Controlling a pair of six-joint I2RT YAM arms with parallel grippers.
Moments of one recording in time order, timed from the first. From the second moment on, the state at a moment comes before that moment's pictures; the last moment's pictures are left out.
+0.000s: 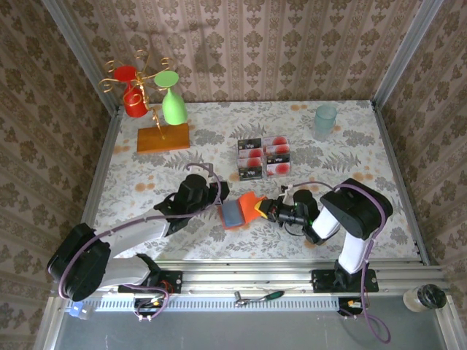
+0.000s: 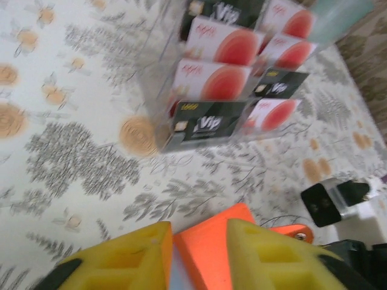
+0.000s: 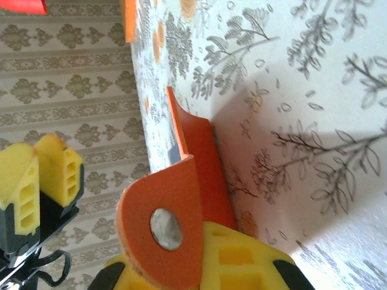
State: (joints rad) left arm -0.78 1.22 0.51 0.19 -0.05 -0.69; right arm 0.53 1.80 0.24 1.20 -0.52 1.35
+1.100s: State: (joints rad) left arm -0.83 1.34 0.48 0.19 -0.08 -0.68; right arm 0.75 1.12 0.51 0.00 -0.25 0.89
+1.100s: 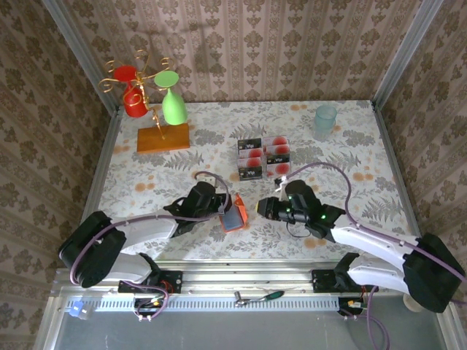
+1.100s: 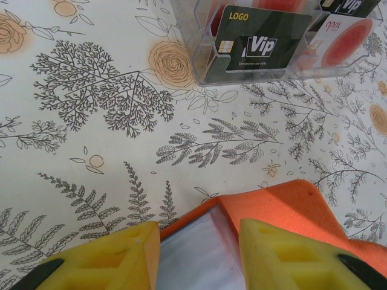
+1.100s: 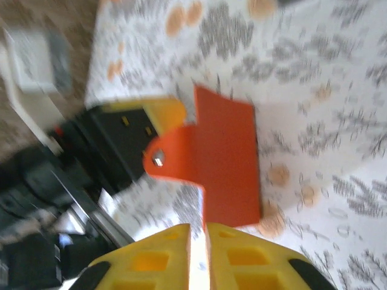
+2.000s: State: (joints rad) left arm -0.66 1.23 0.52 0.02 -0.01 -0.68; right arm 0.76 1.61 0.75 -0.08 -0.10 0.74
